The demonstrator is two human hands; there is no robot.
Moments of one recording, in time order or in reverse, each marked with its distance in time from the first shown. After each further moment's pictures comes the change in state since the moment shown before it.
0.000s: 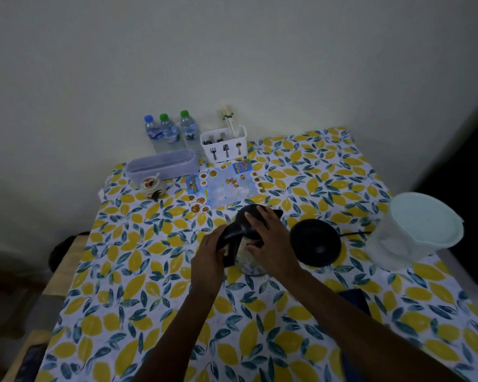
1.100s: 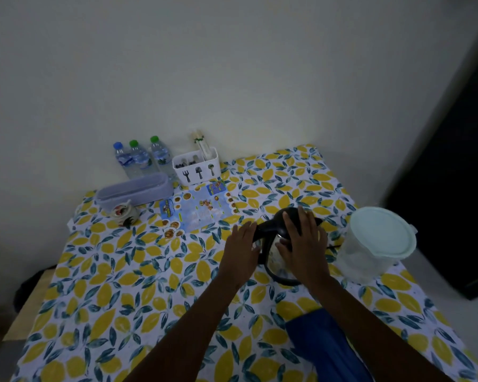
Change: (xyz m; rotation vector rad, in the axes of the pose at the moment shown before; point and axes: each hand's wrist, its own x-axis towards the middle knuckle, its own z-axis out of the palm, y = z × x) left_hand 0.068 0.089 0.090 0.083 -0.389 0.166; right_hand -0.020 0.093 -0.094 -0.481 0.196 0.228
